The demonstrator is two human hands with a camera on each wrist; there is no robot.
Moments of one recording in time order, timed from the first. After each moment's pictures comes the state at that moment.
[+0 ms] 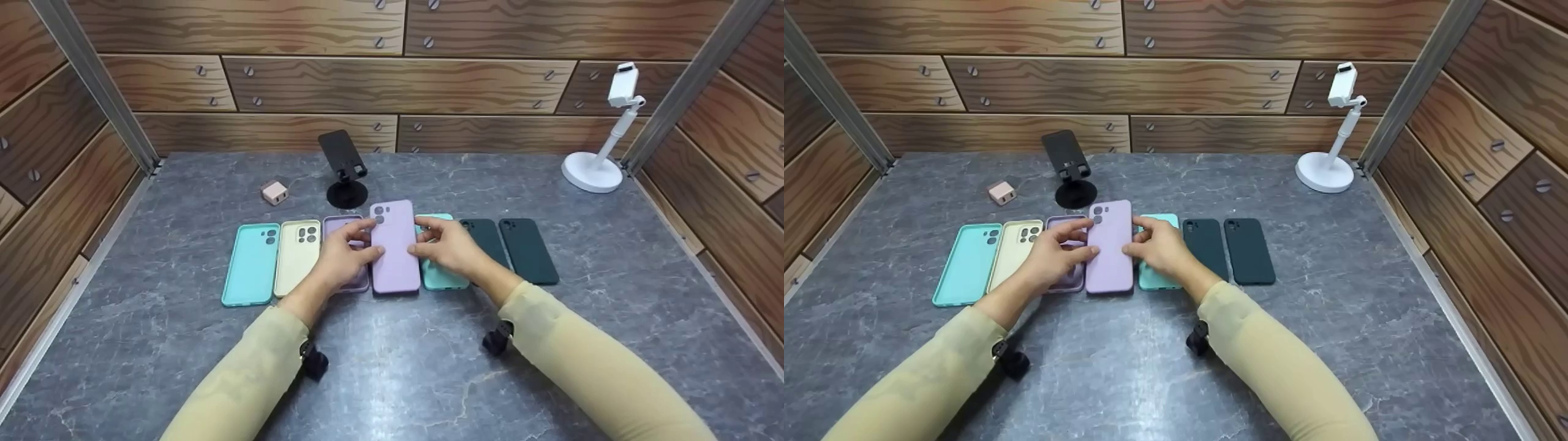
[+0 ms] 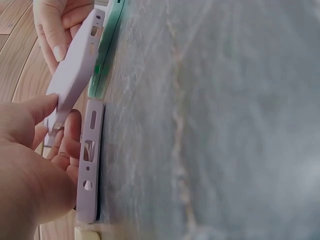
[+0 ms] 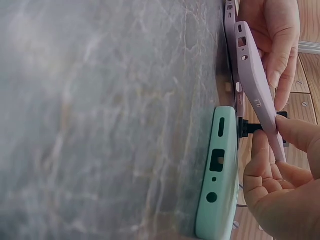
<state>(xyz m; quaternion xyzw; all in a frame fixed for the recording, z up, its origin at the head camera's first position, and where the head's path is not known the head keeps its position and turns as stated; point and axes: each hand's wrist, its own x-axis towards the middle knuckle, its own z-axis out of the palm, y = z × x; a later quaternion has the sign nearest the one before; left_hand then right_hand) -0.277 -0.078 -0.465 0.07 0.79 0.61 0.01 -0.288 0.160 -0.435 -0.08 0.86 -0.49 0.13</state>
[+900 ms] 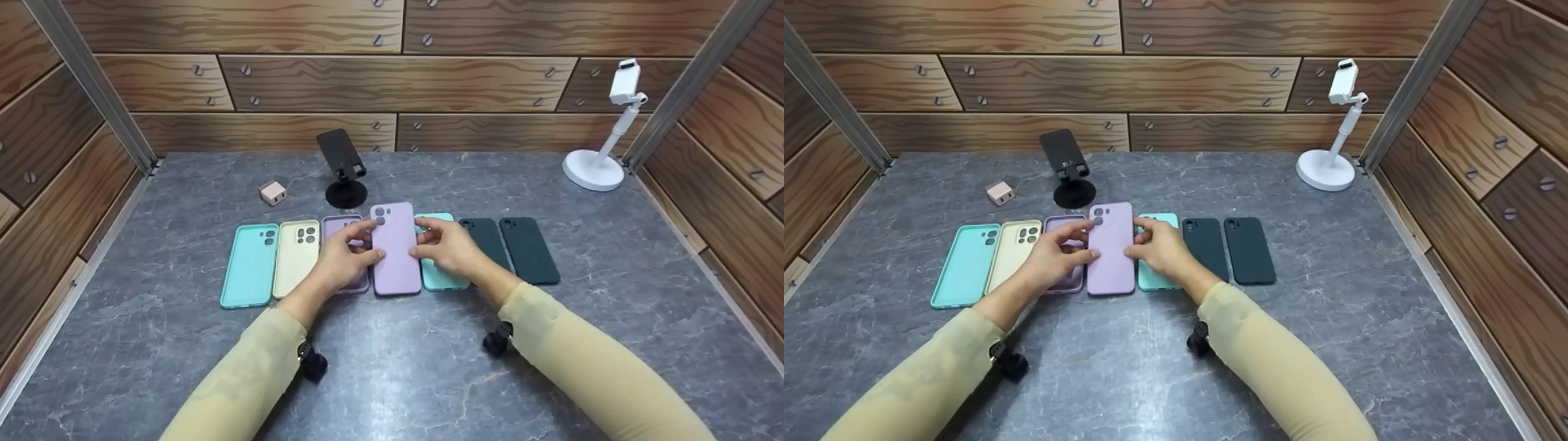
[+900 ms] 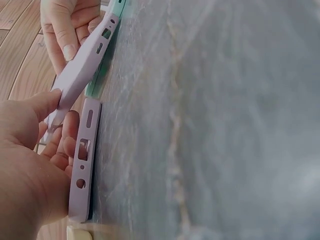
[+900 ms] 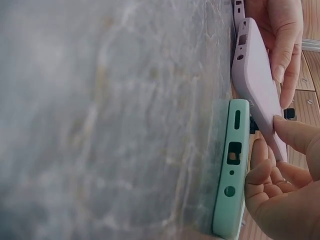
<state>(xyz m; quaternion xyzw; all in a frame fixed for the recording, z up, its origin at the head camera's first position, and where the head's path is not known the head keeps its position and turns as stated) -0.280 -0.080 -0.472 0.10 0.81 0.58 0.00 -0.292 0.160 -0.442 -0.08 0.88 -0.46 0.11</state>
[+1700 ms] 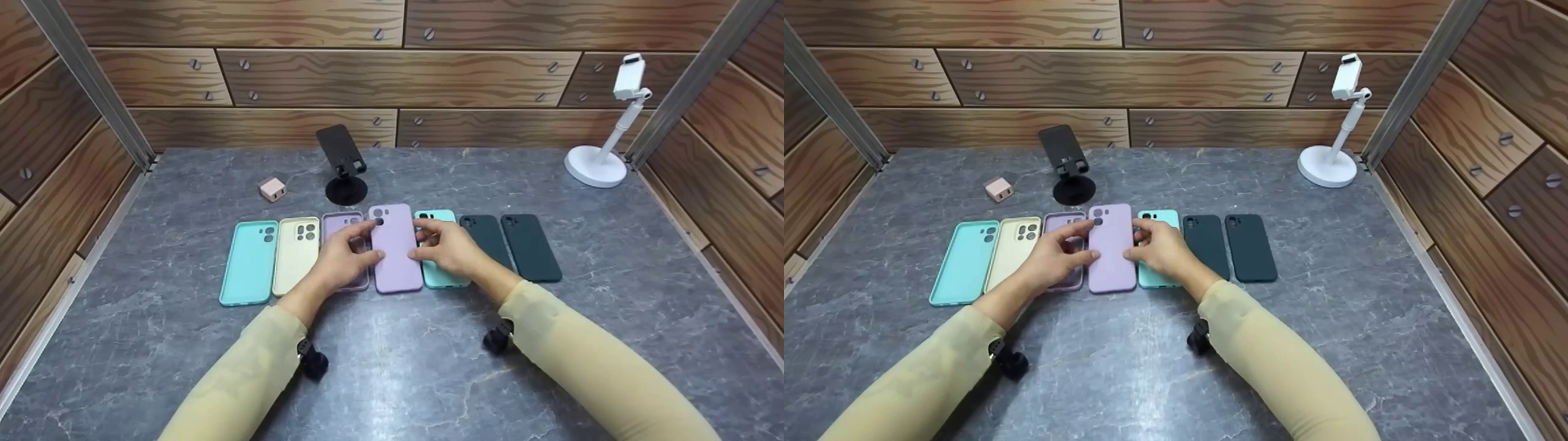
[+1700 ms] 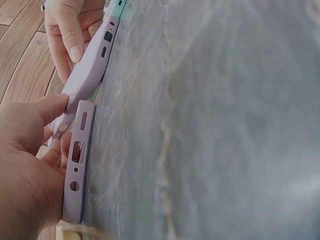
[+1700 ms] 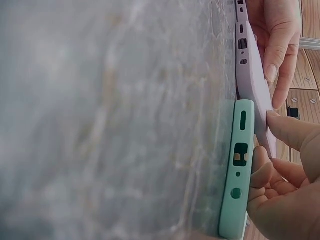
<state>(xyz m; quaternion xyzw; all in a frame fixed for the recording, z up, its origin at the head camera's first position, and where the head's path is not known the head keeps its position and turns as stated) -0.278 -0.084 -0.475 0.10 0.83 0.55 0.01 -0.292 0.159 -0.446 -0.09 0.89 -0.43 0.12</state>
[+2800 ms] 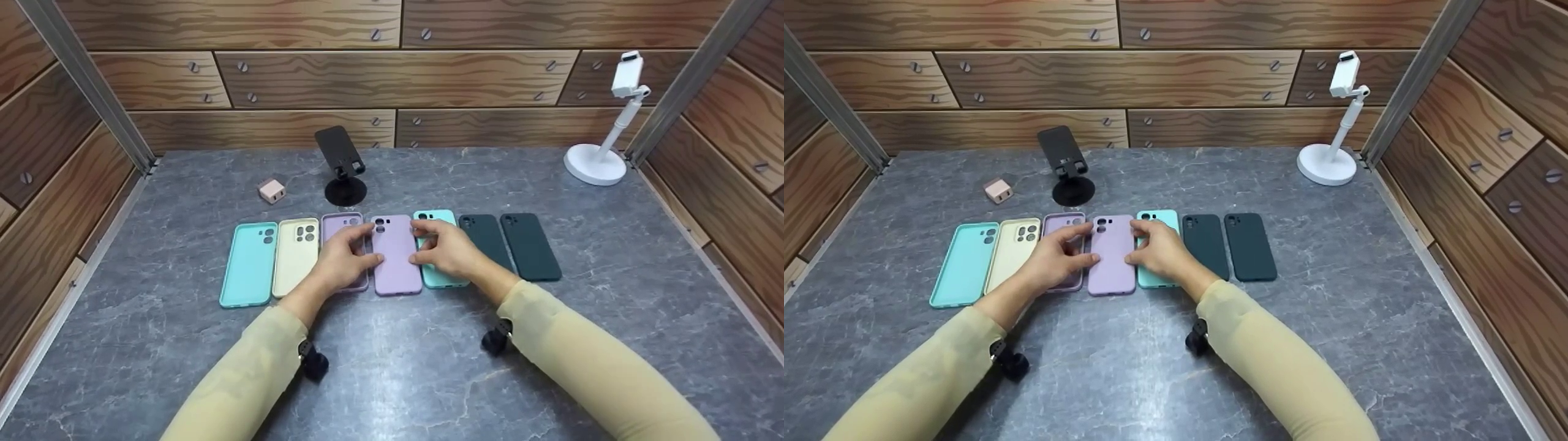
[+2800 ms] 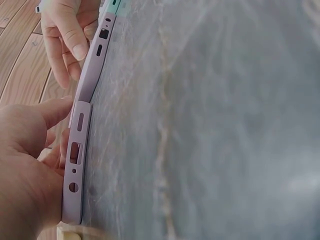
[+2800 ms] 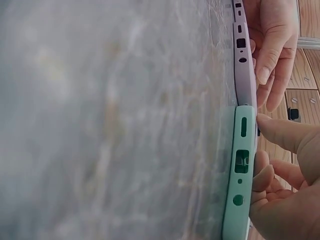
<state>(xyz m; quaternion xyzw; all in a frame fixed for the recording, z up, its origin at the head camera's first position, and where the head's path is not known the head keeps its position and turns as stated) -0.281 -0.082 -0.476 0.10 0.86 0.50 0.01 -0.290 0.160 -0.451 -0.11 0.89 -0.44 0.11</state>
